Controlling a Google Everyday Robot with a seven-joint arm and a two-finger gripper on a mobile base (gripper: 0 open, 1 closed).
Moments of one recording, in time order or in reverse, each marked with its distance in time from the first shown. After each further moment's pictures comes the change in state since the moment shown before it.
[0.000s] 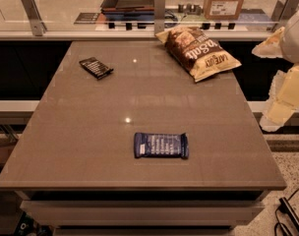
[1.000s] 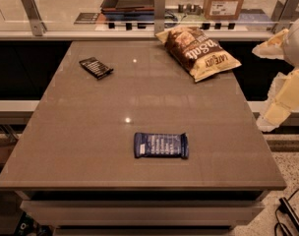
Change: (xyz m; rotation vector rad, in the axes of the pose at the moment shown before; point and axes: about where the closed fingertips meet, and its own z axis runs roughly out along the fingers) arm -0.003 -0.004 0.006 0.026 -0.087 0.009
